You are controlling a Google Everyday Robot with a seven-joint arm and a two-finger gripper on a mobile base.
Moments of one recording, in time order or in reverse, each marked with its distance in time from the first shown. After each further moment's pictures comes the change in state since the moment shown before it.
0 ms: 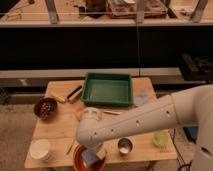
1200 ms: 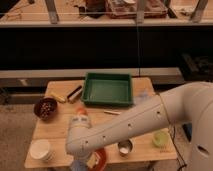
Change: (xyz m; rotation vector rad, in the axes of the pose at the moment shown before) arm -0.060 0.011 -0.015 0.022 -0.093 -0.120
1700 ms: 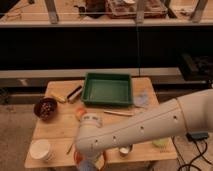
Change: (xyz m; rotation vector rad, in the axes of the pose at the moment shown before) arm 0.025 0.034 -0.012 -0.030 0.022 0.062
